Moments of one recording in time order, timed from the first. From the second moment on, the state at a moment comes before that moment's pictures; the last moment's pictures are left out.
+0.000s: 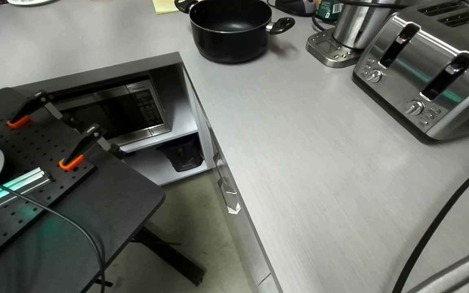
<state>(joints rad) 0.26 0.41 0.08 -1.69 -0.24 2.22 0.21</state>
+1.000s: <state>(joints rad) 0.27 0.64 0.09 -1.69 -0.30 2.28 -0.01</state>
